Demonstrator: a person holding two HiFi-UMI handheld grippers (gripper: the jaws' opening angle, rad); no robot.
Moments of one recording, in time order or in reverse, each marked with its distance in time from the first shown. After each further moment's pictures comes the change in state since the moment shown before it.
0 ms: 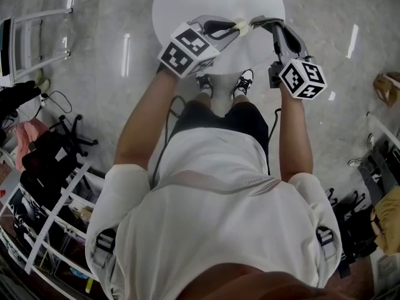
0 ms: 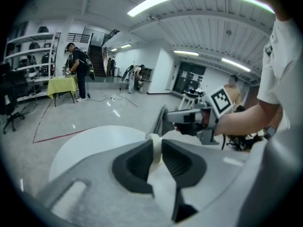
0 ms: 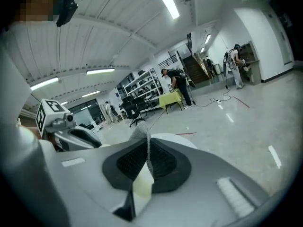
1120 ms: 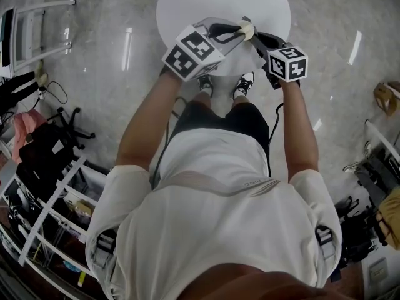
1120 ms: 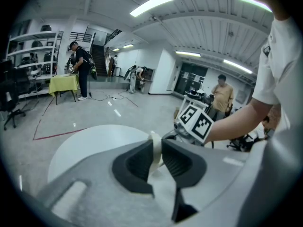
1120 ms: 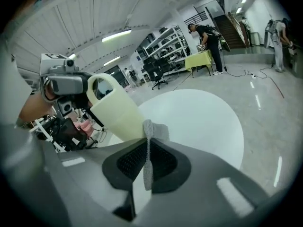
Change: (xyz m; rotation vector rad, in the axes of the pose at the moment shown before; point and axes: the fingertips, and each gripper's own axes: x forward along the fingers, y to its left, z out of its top) left arm 0.007 0.002 -0.003 -0.014 -0.014 0.008; right arm 0.054 0.016 -0.121 -0.117 0.487 0.290
